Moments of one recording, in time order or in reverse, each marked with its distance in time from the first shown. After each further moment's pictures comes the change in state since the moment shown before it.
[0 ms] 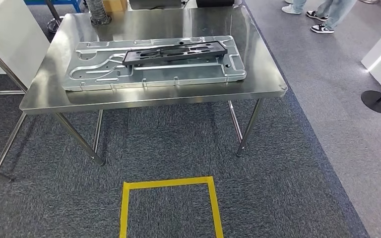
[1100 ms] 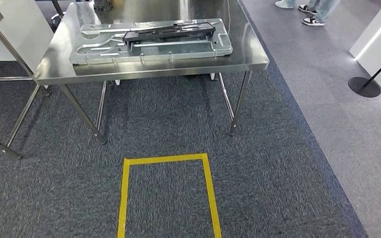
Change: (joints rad) left arm -0.003 -0.006 -0.004 0.000 -0.023 0.022 0.005; right arm 0.002 0.014 0.029 0.006 0.082 0.040 -0.066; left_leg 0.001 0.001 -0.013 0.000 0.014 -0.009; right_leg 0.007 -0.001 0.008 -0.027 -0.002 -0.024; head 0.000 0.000
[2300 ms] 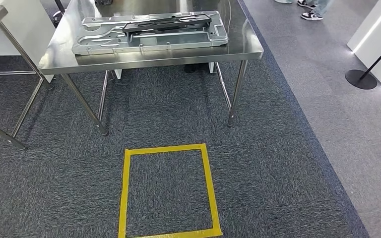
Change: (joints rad) left arm 0.004 -0.004 0.002 0.000 0.017 0.021 0.040; right arm 0.006 -0.001 -0.014 0.004 -0.038 0.082 0.010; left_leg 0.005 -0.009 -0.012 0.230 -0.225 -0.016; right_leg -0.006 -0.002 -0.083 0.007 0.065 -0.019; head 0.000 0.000
